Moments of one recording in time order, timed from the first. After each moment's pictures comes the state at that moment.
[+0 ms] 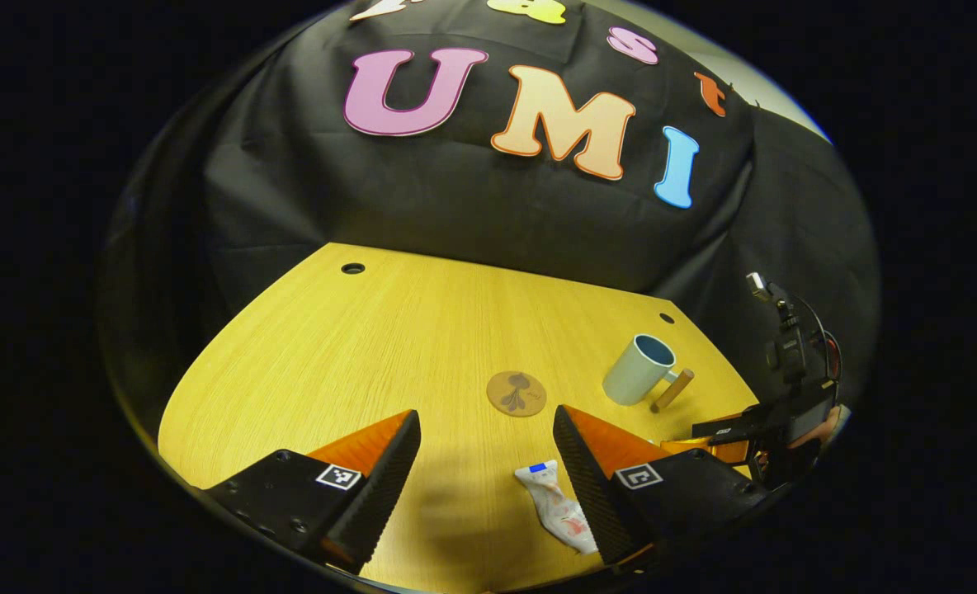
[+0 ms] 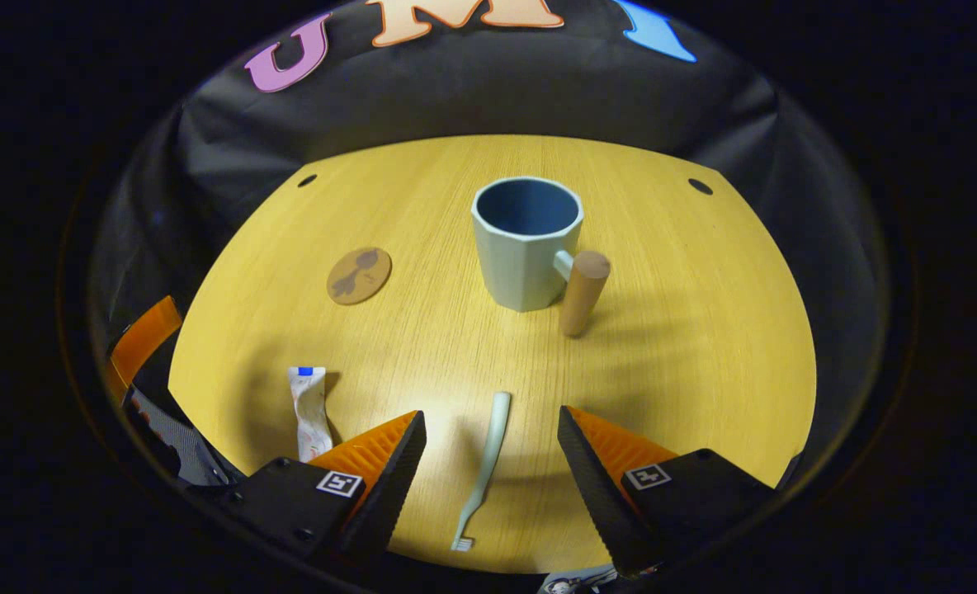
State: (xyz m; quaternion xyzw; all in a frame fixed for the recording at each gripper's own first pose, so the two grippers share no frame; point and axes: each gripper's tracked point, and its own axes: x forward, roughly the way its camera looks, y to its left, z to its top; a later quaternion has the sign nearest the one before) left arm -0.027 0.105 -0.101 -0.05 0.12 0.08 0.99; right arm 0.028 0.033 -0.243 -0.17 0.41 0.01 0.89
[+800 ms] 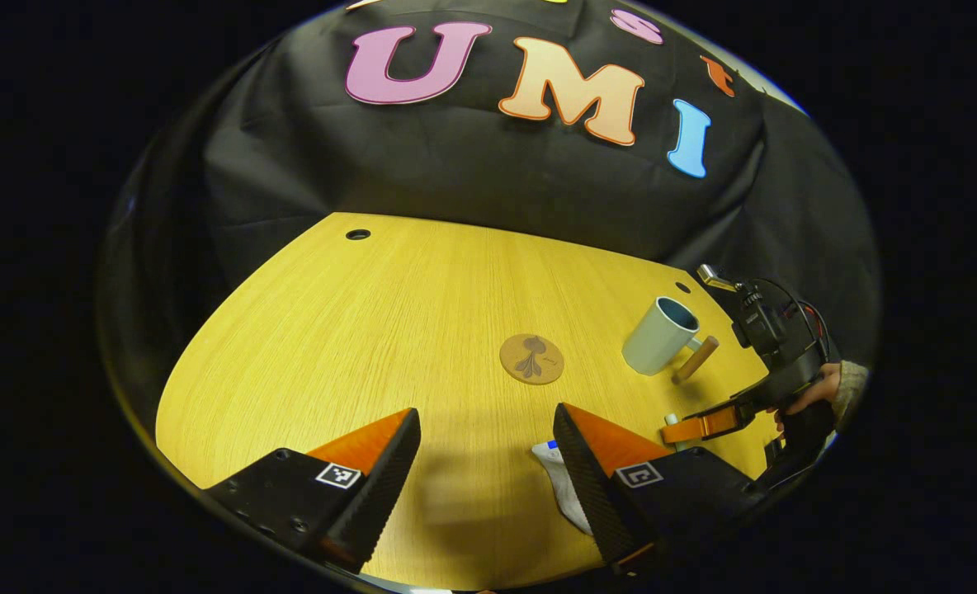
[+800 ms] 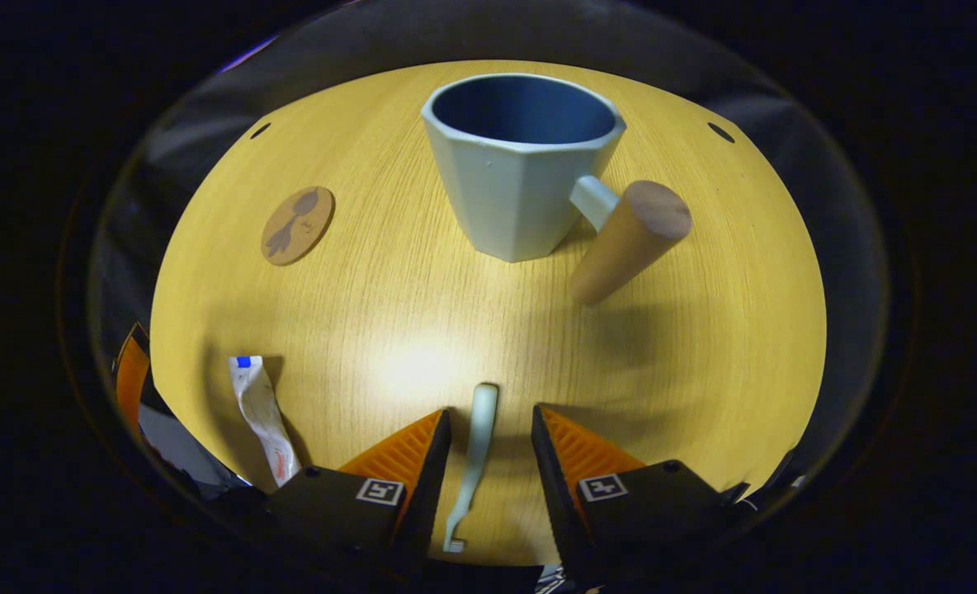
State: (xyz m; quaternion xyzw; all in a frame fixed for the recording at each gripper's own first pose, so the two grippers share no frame) left arm -0.021 0.107 -0.135 -0.05 0.17 0.09 0.98; right arm 0.044 0.010 -0.277 -0.19 0.52 -0.05 0.83
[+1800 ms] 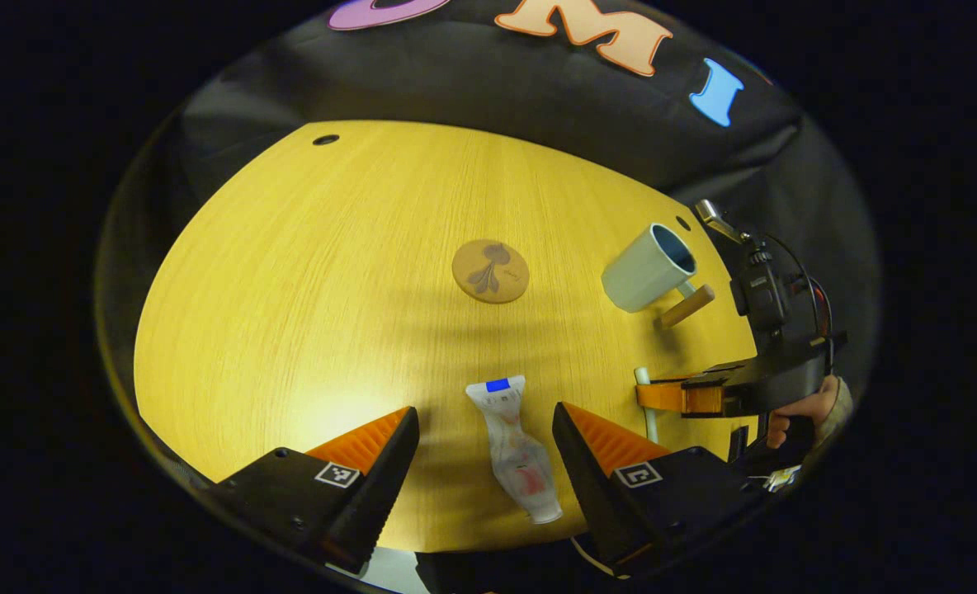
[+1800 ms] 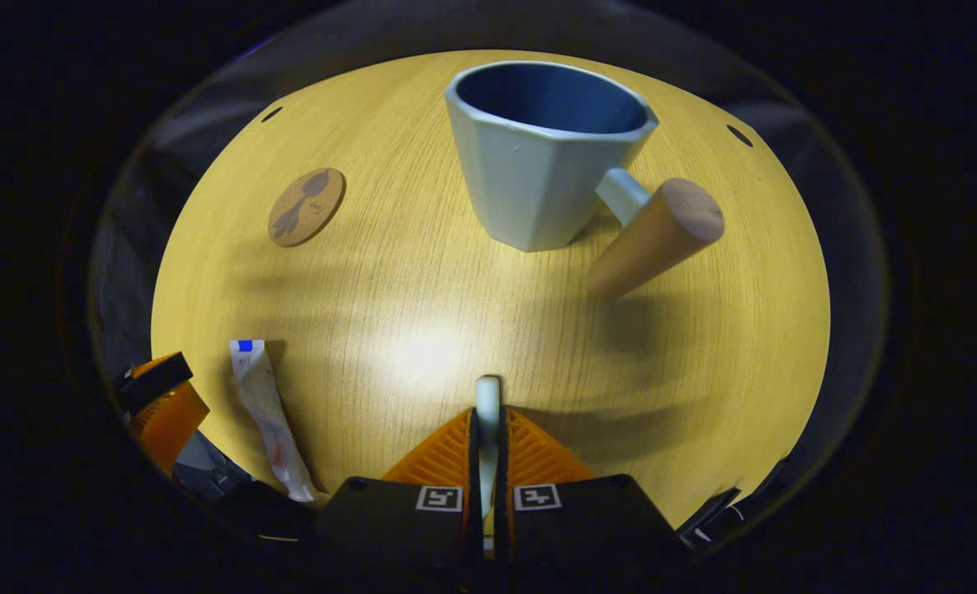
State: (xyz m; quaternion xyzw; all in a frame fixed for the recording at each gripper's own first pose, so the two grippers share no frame) left arm -0.019 0.044 -0.191 -0.13 0.37 0.09 0.92; right arm 0.040 0.014 -0.278 -0.20 0.54 -0.02 0.82
